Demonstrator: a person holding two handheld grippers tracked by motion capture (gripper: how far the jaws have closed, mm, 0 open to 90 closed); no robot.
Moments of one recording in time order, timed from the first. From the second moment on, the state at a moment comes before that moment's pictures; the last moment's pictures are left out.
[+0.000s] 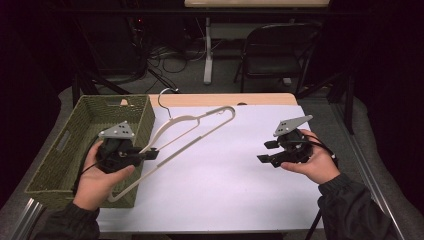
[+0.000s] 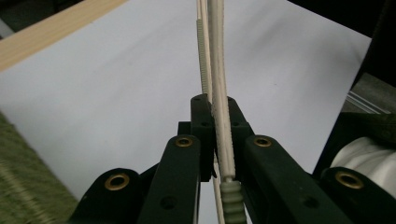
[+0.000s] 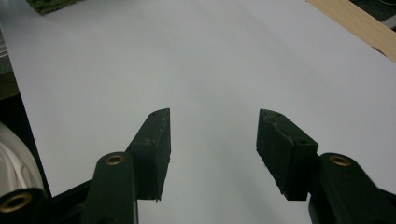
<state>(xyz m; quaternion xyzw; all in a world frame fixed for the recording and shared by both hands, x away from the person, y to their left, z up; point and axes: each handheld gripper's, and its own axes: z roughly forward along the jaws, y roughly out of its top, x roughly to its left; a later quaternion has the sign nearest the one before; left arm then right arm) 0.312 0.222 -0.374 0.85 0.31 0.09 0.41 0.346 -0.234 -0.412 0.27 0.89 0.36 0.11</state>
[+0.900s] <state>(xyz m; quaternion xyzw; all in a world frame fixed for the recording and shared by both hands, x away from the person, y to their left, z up) 0.351 0.360 -0.376 0.81 0.40 0.16 0.40 0.352 -0.239 -0.427 0.29 0.89 0.34 0.11</state>
